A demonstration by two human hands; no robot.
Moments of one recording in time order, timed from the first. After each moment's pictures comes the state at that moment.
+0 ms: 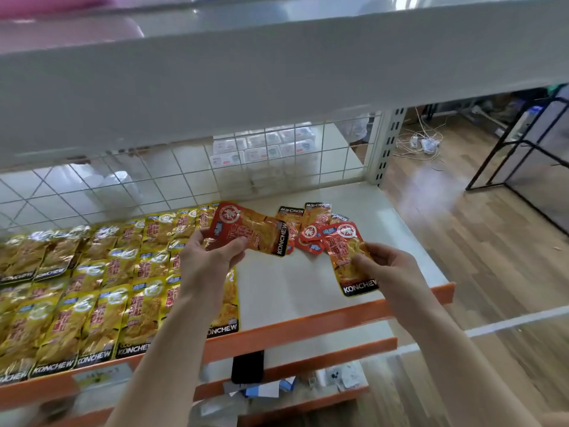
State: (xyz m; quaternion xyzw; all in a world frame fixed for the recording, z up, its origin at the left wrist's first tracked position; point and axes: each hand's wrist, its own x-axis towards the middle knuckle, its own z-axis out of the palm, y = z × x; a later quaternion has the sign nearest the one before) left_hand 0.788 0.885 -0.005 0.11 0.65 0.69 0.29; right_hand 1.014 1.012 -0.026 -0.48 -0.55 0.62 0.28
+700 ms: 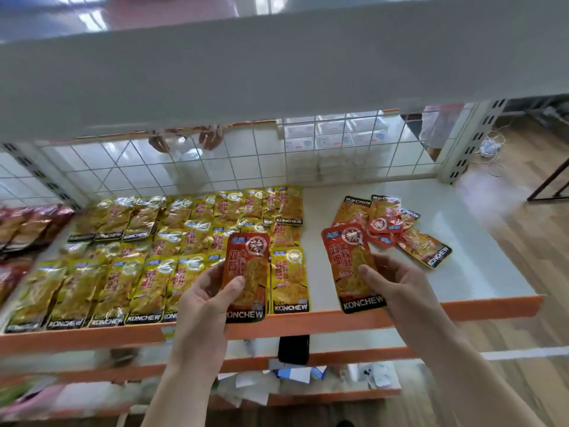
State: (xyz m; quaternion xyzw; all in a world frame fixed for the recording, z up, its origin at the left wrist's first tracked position) left_hand 0.766 0.744 -0.008 0.04 0.62 0.71 0.33; right_hand 0.942 0.930 -0.023 -0.39 -0.51 0.72 0.25
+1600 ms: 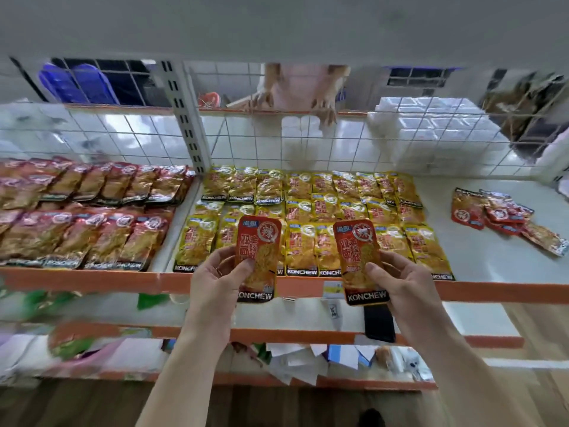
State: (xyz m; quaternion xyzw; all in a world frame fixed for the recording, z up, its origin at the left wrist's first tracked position) left_hand 0.606 0.532 -0.013 0.03 0.64 0.72 0.27; right_hand 0.782 0.715 -0.026 -0.40 -0.55 0.69 0.25
